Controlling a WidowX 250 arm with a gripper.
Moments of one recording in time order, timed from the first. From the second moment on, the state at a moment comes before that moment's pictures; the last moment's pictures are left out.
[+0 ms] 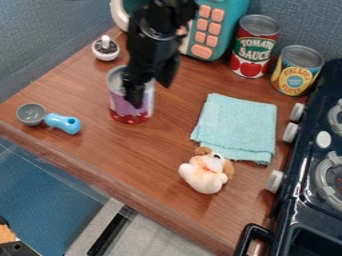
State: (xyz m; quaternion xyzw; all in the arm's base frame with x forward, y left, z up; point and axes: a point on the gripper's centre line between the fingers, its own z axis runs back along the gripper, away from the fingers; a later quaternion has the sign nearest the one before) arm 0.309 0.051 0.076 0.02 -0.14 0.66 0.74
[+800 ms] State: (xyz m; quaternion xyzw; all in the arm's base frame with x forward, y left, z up) arm 0.288 0.148 0.075 0.03 -0.13 0.74 0.66
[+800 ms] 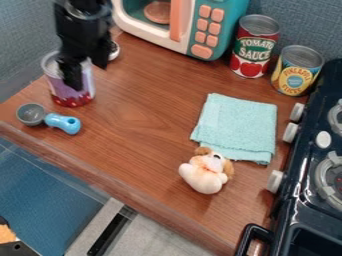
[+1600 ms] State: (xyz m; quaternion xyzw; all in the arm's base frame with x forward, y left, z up) arm 0.293 0.158 0.092 -0.01 -0.15 0.75 0.64
